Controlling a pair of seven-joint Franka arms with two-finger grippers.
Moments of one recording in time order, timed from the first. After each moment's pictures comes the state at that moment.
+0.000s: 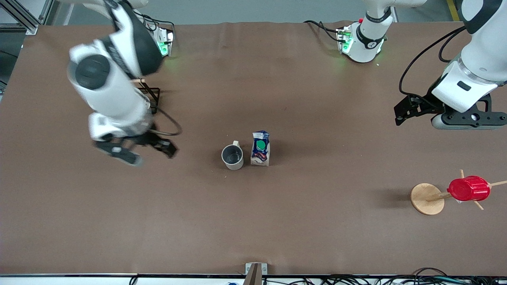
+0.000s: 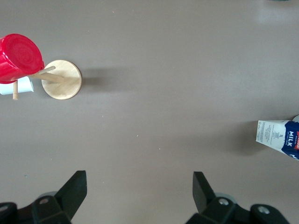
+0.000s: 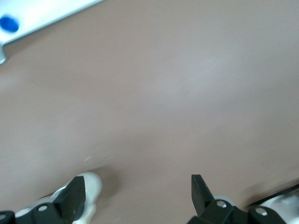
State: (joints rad) left arm -0.14 0.06 -0.07 -1.55 0.01 1.70 -0.18; right arm 0.02 0.23 0.34 -1.55 -0.19 1.86 0.79
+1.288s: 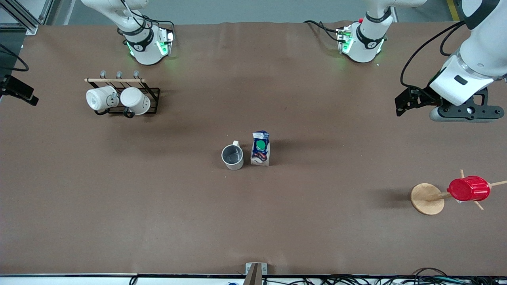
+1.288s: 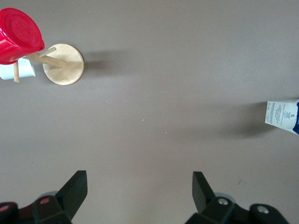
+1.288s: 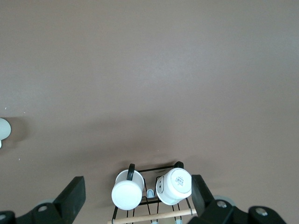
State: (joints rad) left arm -0.14 0.01 -0.06 -1.63 0.01 1.67 -0.14; right arm -0.03 -0.01 -0.05 -1.50 -0.03 1.49 0.05
